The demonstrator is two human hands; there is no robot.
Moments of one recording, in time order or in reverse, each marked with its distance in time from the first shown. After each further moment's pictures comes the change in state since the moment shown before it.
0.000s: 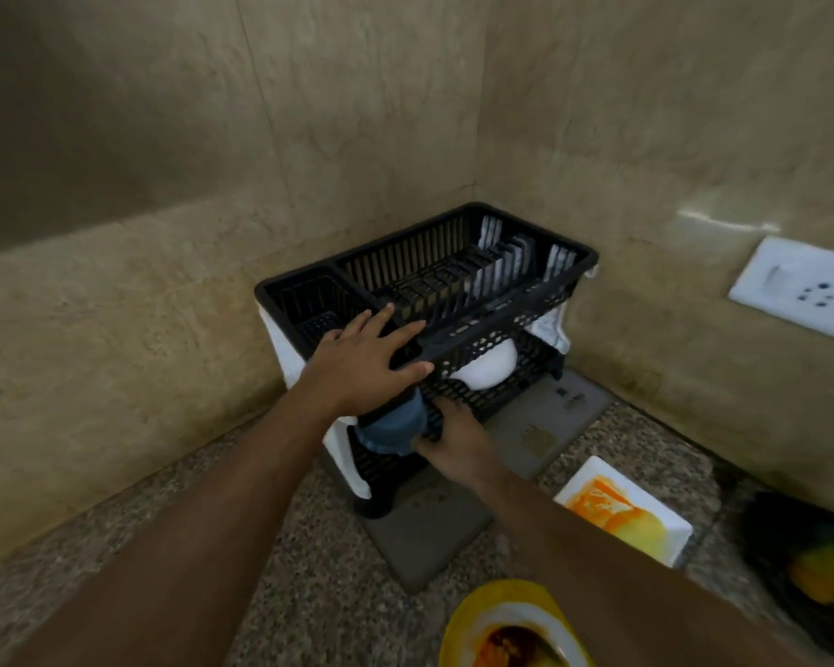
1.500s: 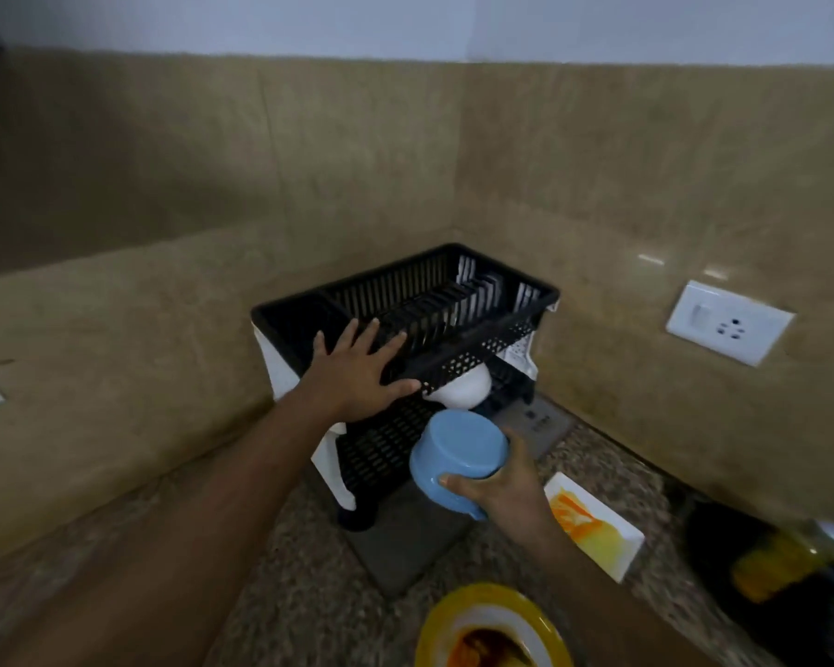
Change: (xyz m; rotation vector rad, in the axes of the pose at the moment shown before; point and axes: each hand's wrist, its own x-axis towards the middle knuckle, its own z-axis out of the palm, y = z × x) left_hand -0.011 0.009 -0.013 0.087 -0.019 -0.038; right_hand -0.116 -0.019 -0.072 0.466 0.255 0.060
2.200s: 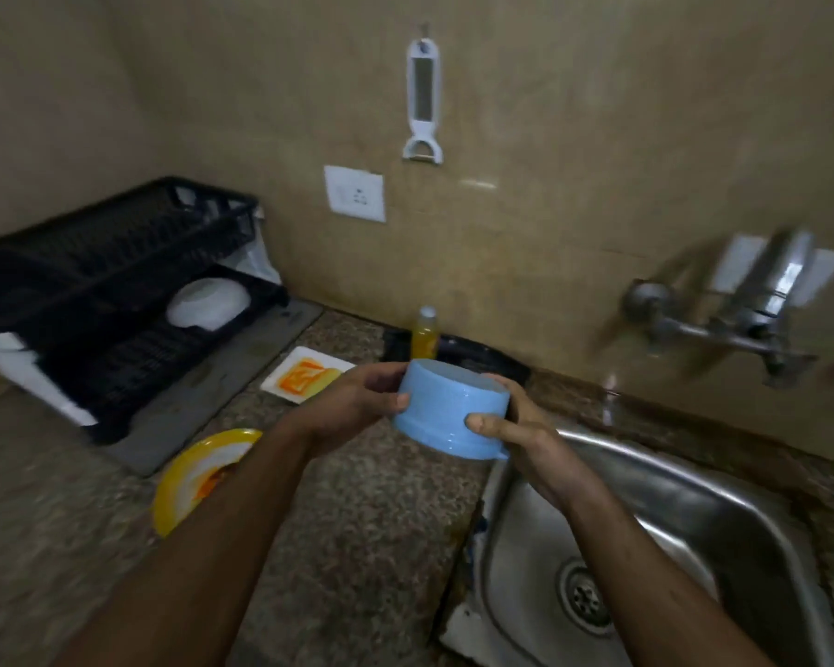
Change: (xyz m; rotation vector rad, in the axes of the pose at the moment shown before) left_hand -0.207 0.397 0.066 -1.481 -0.677 0.553; right_hand -0.334 0.026 -0.330 0.391 0.141 0.209
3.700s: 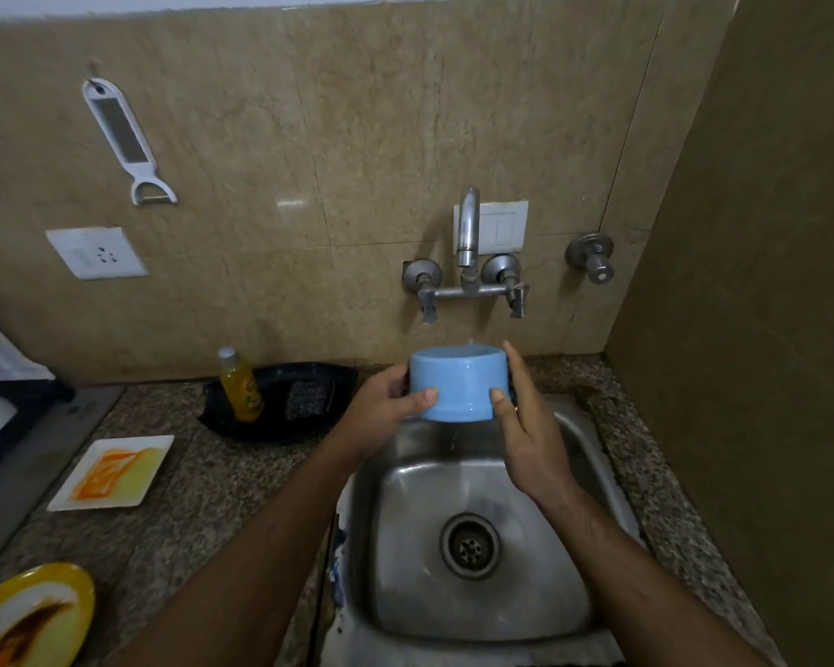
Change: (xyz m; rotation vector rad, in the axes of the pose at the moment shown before) left_hand 0.132 -0.032 0.207 0.105 -0.162 0.050; right_hand -0.128 0.029 -0.146 -0.475 0.787 -0.279
